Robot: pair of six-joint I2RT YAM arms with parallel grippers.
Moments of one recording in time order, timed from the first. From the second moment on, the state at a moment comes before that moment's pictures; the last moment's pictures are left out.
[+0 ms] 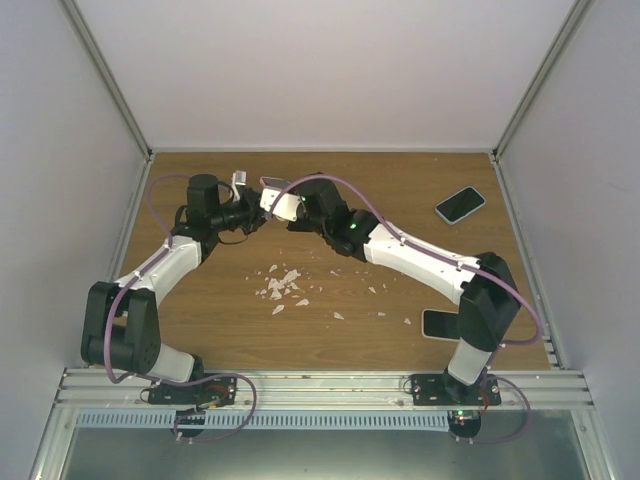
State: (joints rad) left arm -0.16 1.45 0.90 0.17 0.80 -1.14; right arm 0.89 1.74 1.47 -0.15 0.26 -0.87
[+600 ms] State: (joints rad) left arm -0.09 1.46 0.90 0.02 0.67 -0.99; right arm 0.84 1.73 1.66 -0.30 0.18 -0.73
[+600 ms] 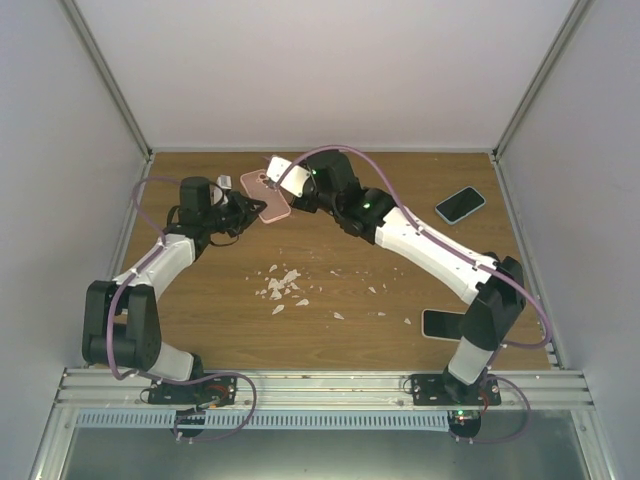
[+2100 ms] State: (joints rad) left arm -0.27 1.85 0.96 -0.08 0.70 -0.61; right arm 0.70 1.63 1.58 -0.38 0.15 -0.64
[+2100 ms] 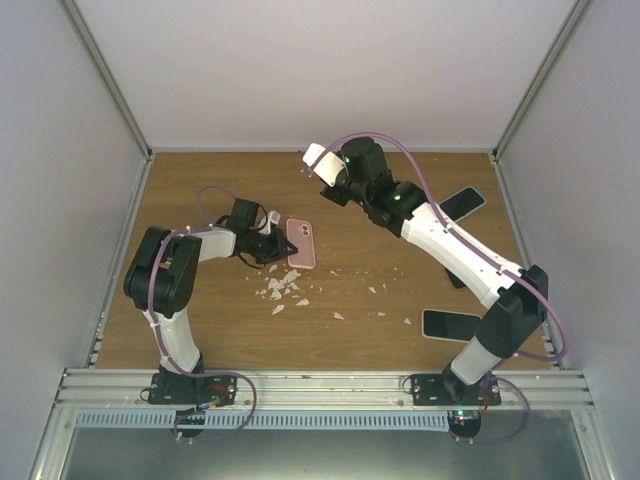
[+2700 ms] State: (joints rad) left arm -0.27 1.84 0.97 -0.13 0.58 -0.56; right arm 0.70 1.63 1.58 -0.38 0.15 -0.65
